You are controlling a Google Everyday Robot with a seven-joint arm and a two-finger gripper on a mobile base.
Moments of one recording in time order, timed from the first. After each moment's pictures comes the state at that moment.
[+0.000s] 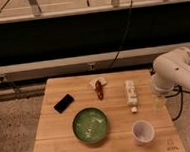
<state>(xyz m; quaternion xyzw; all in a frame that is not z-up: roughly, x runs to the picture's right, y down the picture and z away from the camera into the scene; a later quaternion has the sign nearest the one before) 0.281 0.110 0.686 -0.28 0.02 0.02 0.96</state>
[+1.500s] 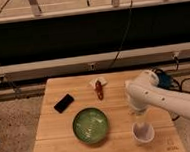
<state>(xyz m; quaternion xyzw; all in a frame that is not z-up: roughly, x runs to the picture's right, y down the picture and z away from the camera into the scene) 0.195 0.189 0.745 -0.30 -0.02 -0.12 0.95</state>
